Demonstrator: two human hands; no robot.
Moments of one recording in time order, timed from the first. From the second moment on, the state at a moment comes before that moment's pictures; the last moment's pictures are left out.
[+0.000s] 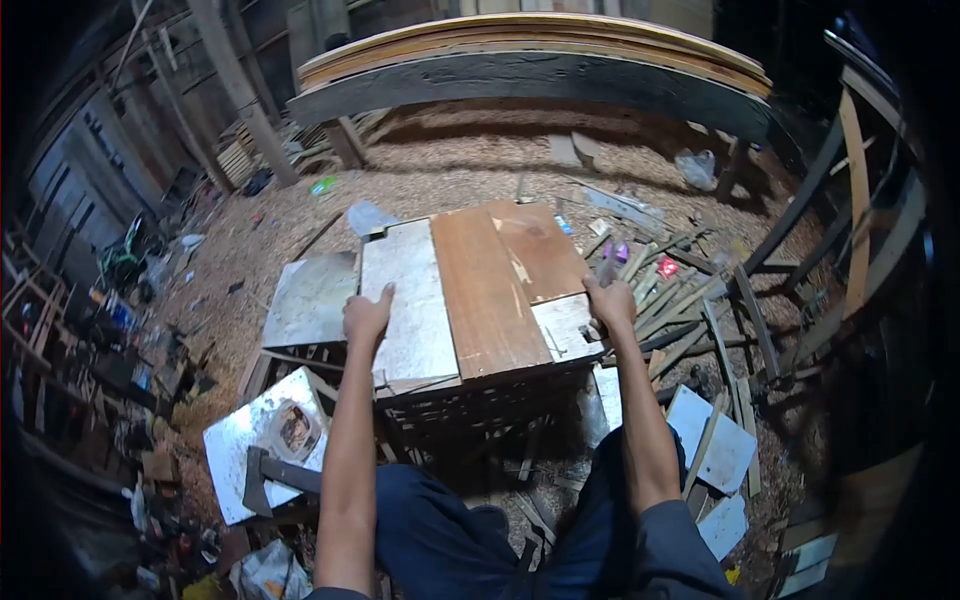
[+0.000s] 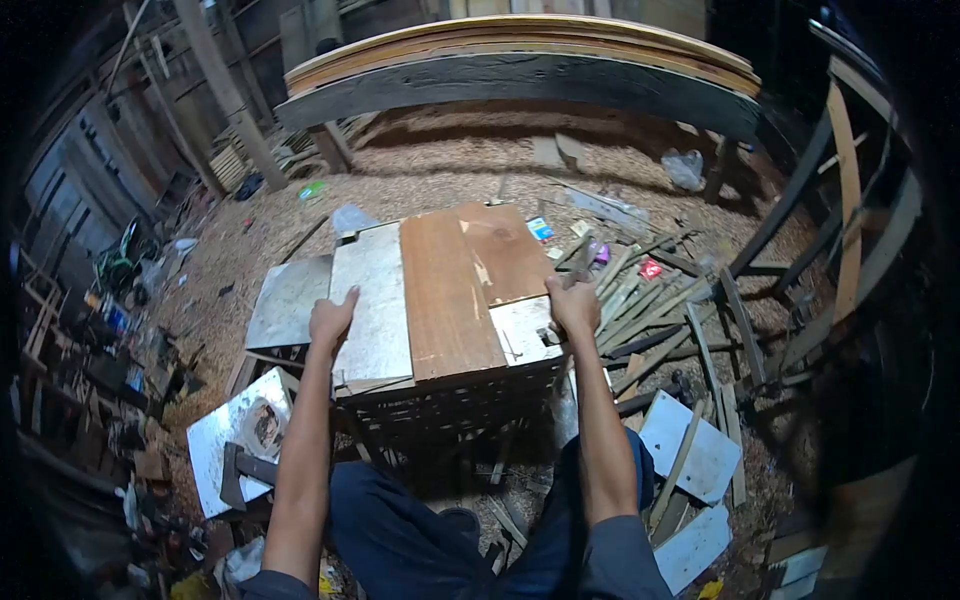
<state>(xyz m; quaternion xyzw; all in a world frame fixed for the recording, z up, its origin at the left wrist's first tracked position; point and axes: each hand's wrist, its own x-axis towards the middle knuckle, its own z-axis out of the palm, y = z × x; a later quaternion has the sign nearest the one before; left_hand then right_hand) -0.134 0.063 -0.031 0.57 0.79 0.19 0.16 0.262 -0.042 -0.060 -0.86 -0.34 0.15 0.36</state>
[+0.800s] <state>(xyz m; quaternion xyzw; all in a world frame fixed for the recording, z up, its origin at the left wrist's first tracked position) -0.077 0.004 0.050 0.78 0.62 -0.03 0.12 0.315 -0.017 0.002 -0.78 -0.52 -0.03 0.36</state>
